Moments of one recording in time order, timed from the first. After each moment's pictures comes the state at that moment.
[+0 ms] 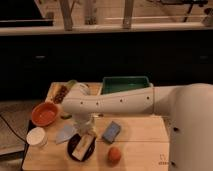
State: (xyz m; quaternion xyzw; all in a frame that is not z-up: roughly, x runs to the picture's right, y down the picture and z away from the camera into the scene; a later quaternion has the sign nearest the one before) arm -0.072 0.227 0.709 -0.32 -0.24 -0.61 0.68
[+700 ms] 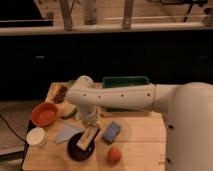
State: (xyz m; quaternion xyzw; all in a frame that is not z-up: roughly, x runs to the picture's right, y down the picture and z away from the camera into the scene) arm -0.076 0.195 0.733 -0.33 -0.22 -0.61 0.69
